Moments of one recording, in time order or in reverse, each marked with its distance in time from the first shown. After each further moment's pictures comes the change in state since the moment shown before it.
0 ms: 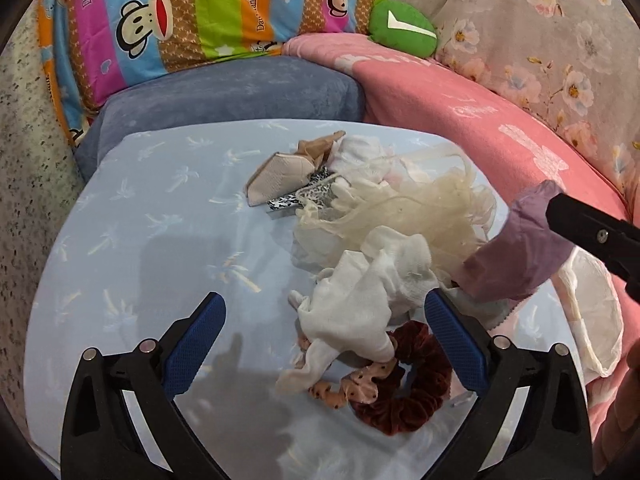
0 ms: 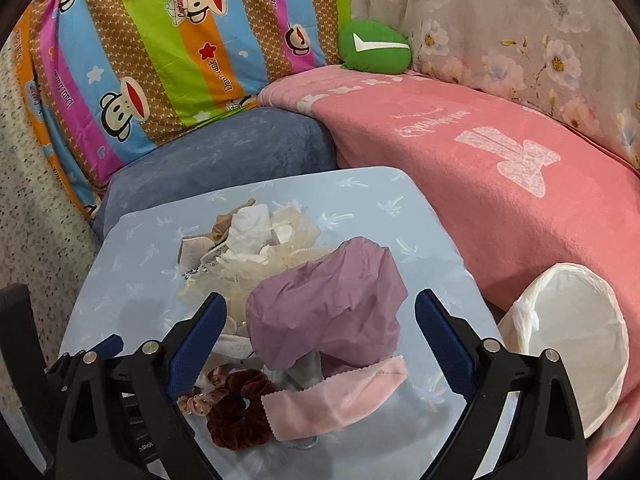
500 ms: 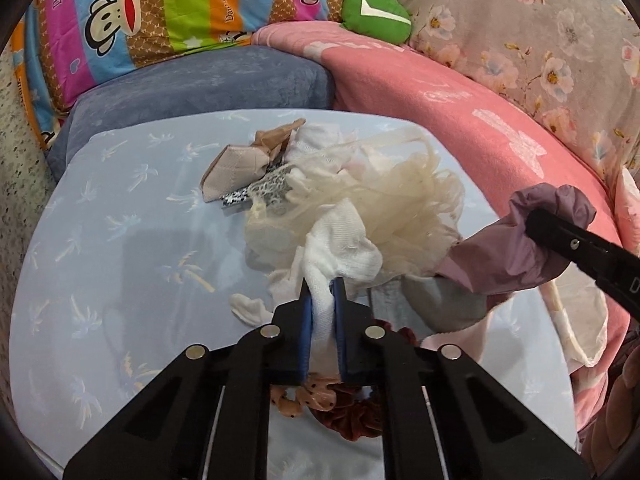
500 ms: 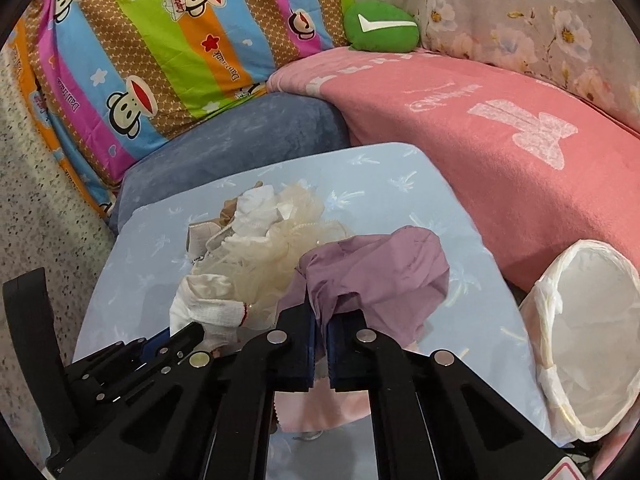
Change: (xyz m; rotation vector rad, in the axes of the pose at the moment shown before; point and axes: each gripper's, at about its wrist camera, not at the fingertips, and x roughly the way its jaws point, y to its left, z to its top) left arm -0.007 -0.020 0.008 0.040 0.029 -0.089; right arm -0.009 -0.018 -0.002 0.039 0.006 0.080
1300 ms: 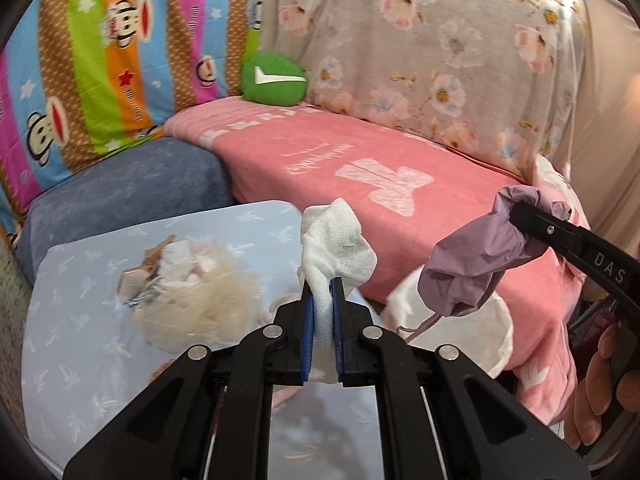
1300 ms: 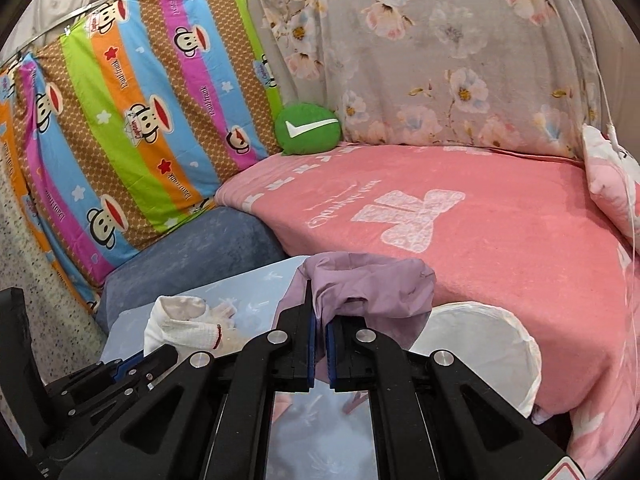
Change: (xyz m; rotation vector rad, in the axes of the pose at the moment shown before) left arm -0.084 -0.156 0.030 0.218 -0.181 -0.178; right arm -0.176 -0.144 0.021 0.171 -0.301 -0.127
